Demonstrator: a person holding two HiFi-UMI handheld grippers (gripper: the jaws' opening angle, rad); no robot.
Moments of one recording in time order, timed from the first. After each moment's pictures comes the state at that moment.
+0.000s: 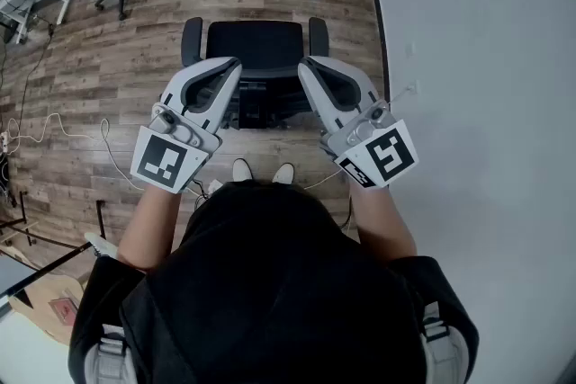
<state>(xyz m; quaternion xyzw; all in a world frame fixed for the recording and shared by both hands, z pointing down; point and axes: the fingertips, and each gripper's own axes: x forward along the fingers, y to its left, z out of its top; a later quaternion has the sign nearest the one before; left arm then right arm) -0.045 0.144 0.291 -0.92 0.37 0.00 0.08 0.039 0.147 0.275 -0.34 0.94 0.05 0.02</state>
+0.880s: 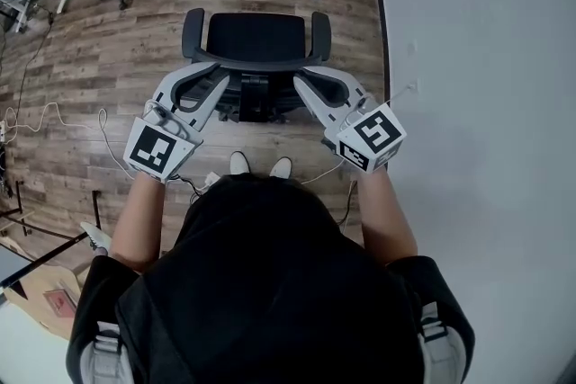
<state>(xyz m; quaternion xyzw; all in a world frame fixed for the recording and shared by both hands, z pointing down) -0.076 0.145 0.357 -0.93 0.36 -0.09 0.05 0.040 0.142 0.375 -0.29 0.95 -0.05 -0.11</state>
